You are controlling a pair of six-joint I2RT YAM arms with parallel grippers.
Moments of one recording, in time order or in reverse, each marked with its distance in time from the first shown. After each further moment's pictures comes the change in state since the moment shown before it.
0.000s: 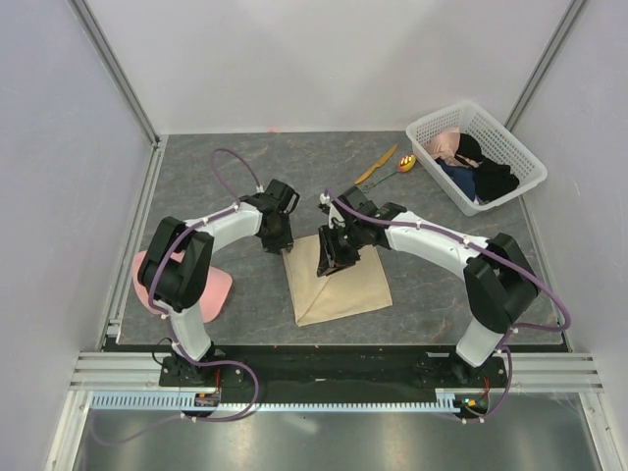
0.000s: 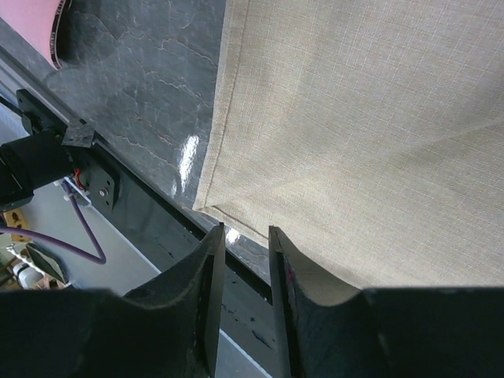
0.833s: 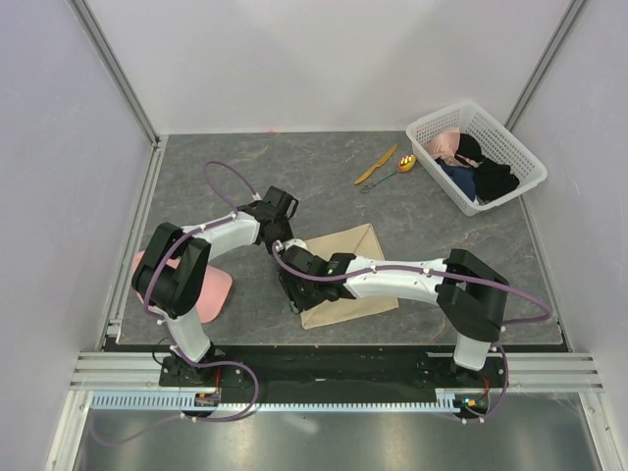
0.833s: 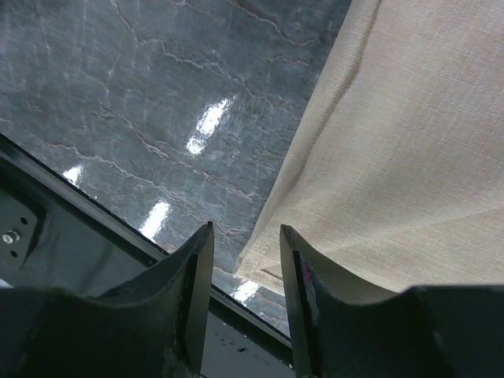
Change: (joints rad) left arm -0.018 -0.052 -0.107 0.138 0.065 -0.157; right arm 0.426 0.086 0.000 0.105 0.502 0.117
